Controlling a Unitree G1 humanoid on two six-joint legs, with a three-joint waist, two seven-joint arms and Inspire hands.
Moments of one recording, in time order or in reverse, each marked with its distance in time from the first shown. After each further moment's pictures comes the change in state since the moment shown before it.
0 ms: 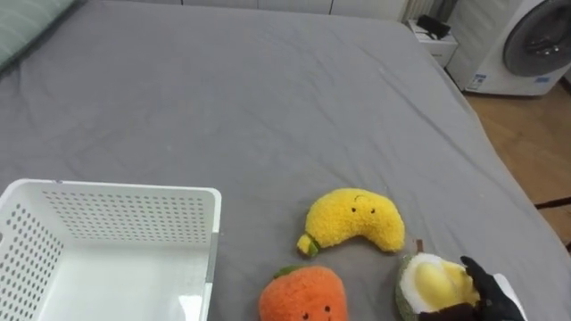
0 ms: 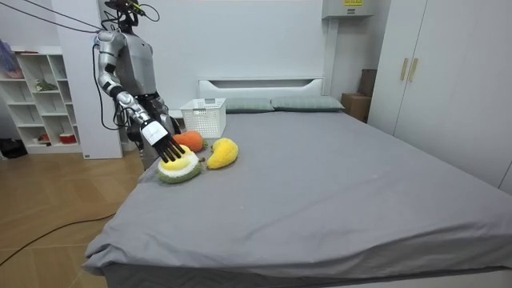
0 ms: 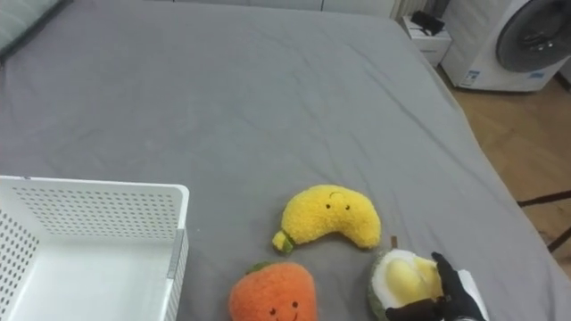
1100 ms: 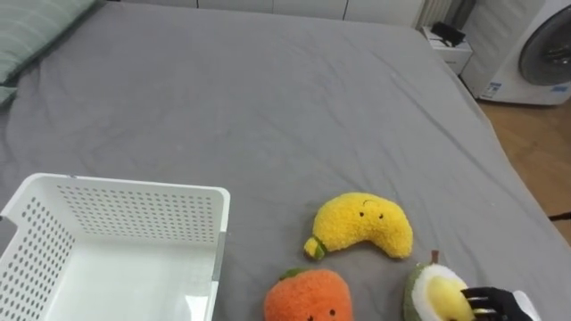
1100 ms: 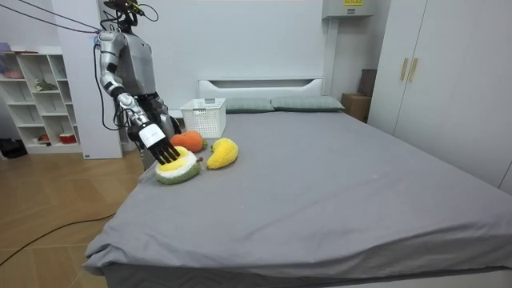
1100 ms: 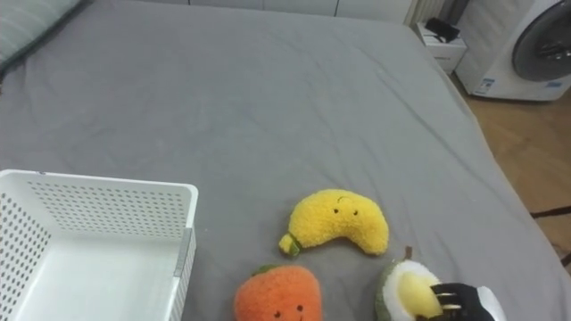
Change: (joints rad) left arm -0.015 -0.001 0.000 -0.015 0.043 -0.011 0.011; right arm -0.032 -0.033 0.004 0.156 -0.034 -0.013 -0.072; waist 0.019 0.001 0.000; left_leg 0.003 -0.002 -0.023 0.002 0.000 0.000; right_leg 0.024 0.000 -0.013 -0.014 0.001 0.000
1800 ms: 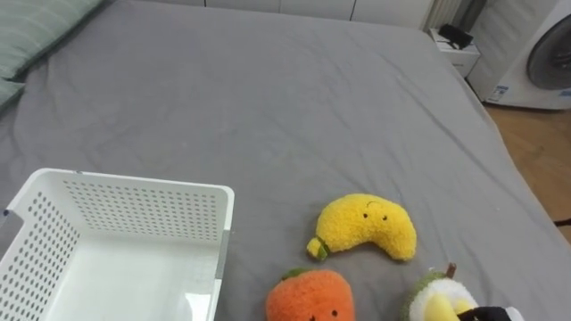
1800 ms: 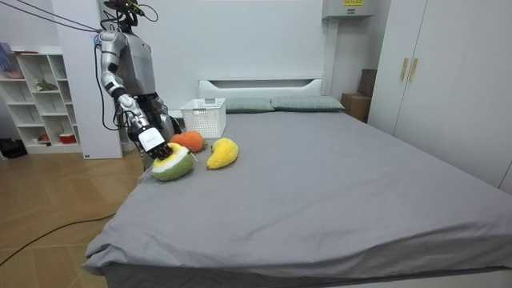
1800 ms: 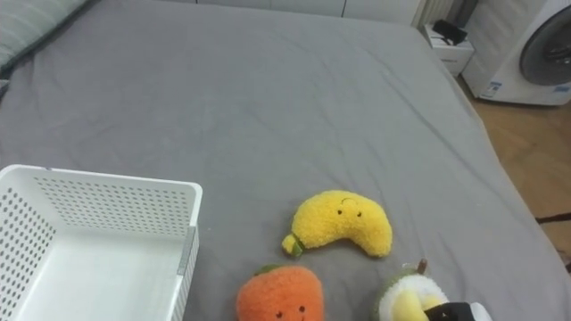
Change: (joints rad) left arm -0.008 0.000 0.000 0.000 0.003 -0.008 0.000; right arm 0.004 0.012 -0.001 0.036 0.001 0.012 0.012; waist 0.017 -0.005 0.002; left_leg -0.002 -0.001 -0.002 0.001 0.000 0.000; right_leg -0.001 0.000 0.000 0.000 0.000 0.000
